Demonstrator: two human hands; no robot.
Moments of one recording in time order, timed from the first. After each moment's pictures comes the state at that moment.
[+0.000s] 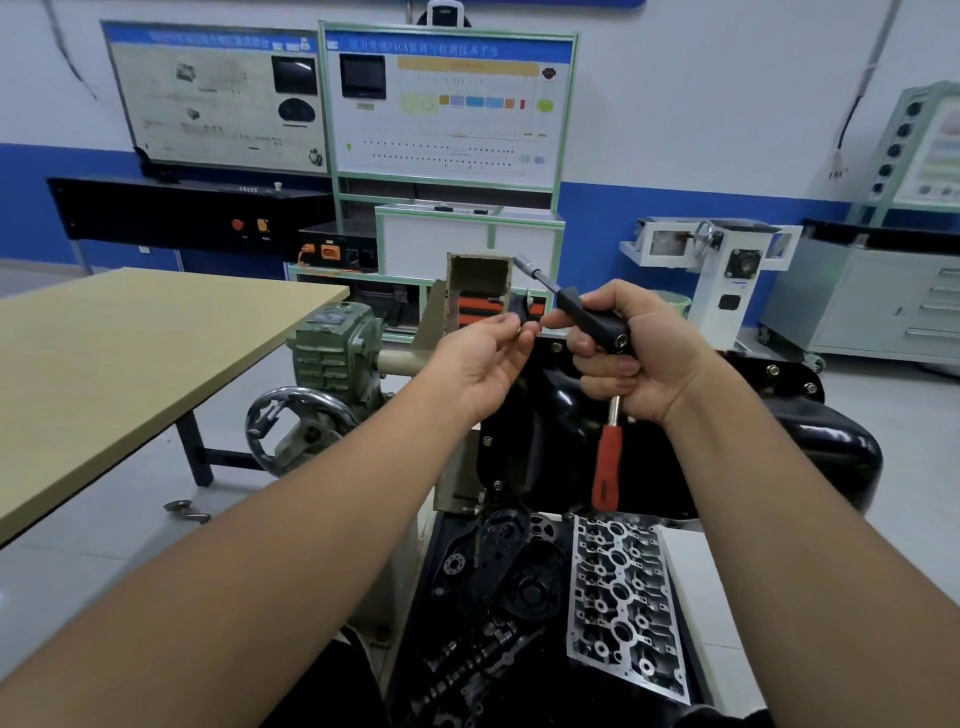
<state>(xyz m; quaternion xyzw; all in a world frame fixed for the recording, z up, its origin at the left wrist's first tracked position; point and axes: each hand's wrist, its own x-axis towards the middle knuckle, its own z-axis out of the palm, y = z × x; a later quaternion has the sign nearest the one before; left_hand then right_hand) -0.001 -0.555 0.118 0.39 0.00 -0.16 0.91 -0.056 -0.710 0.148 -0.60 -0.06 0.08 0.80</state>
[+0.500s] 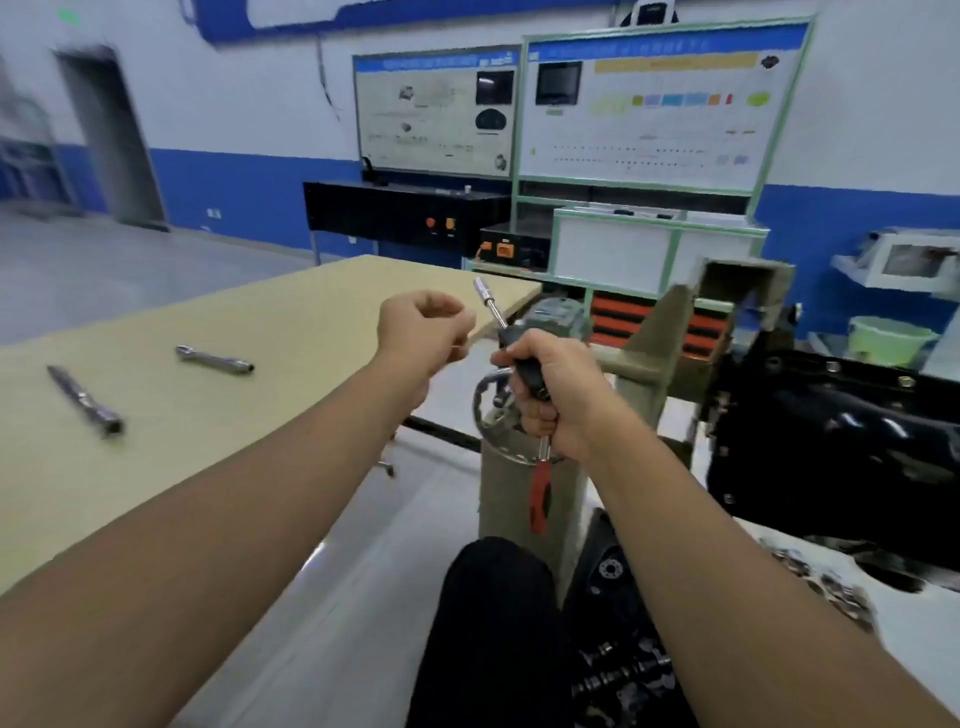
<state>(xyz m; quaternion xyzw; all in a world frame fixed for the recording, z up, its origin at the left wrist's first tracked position) -0.030 -0.254 0.104 0.70 0.07 0.23 0.68 -0.046 -0.419 0.094 -0.64 -0.10 0.12 0.75</state>
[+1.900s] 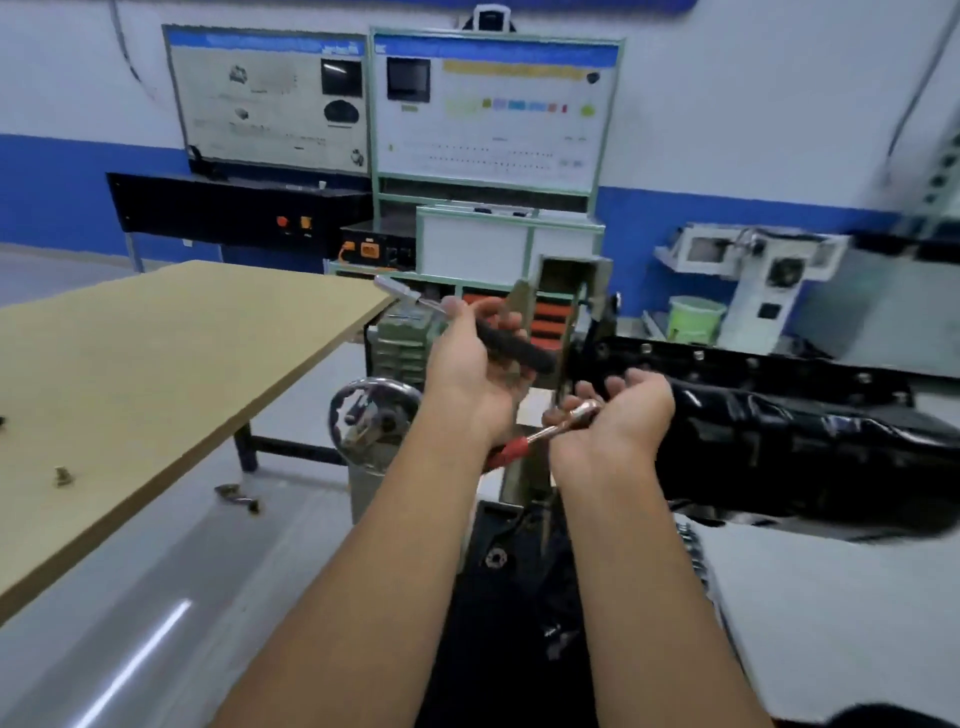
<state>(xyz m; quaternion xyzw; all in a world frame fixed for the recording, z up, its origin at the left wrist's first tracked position) -0.026 -0.455 0.110 0.37 0.02 -0.08 0.92 -0.079 -0.543 0.099 -0.29 0.23 -0.20 0.91</state>
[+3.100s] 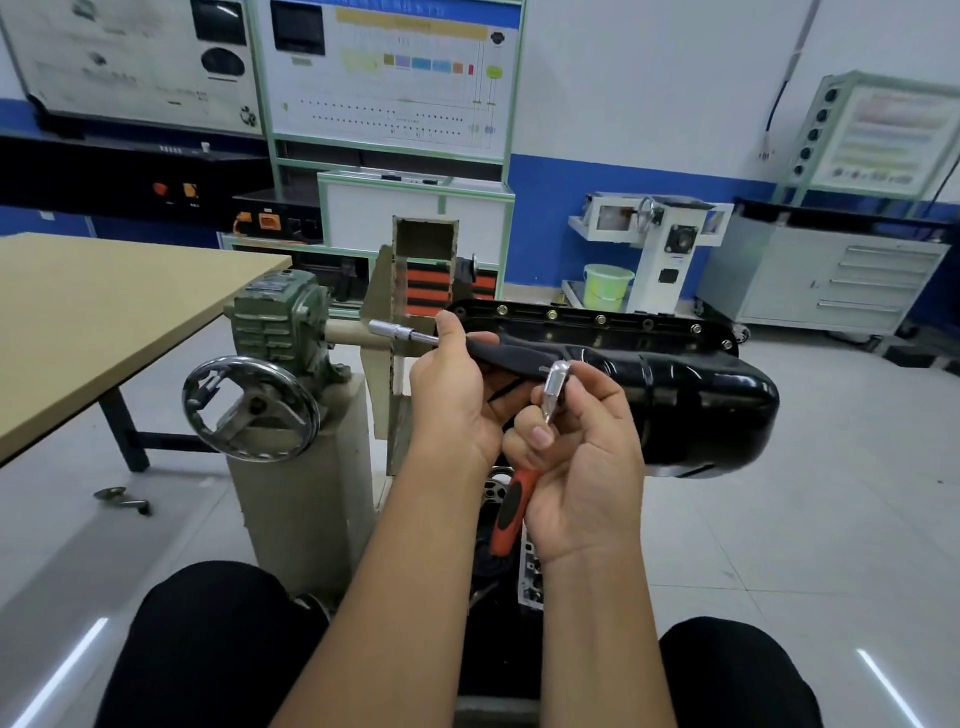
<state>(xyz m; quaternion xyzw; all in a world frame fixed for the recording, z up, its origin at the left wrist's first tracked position) -0.084 -0.582 0.084 0.42 0.05 -0.08 0.90 -0.168 -0.639 0.063 -0.29 0.00 -0.23 0.93</state>
